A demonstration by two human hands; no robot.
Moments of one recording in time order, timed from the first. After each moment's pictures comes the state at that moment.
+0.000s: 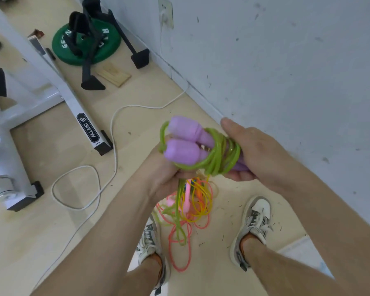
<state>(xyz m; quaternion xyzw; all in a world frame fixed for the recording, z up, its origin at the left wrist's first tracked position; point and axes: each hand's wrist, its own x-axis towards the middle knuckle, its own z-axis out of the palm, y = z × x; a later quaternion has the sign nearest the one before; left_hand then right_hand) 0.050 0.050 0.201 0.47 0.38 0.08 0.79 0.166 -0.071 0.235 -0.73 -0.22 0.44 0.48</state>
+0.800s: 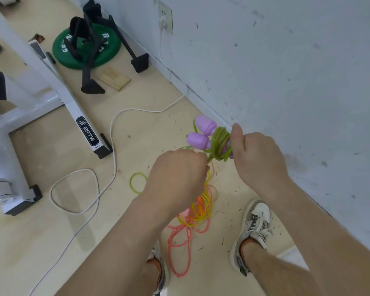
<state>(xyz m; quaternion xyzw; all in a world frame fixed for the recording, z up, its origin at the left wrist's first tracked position) 0.053 0.035 0.201 0.98 0.17 0.02 0.06 0.174 -0.067 0.190 -0.92 -0.26 0.13 0.28</state>
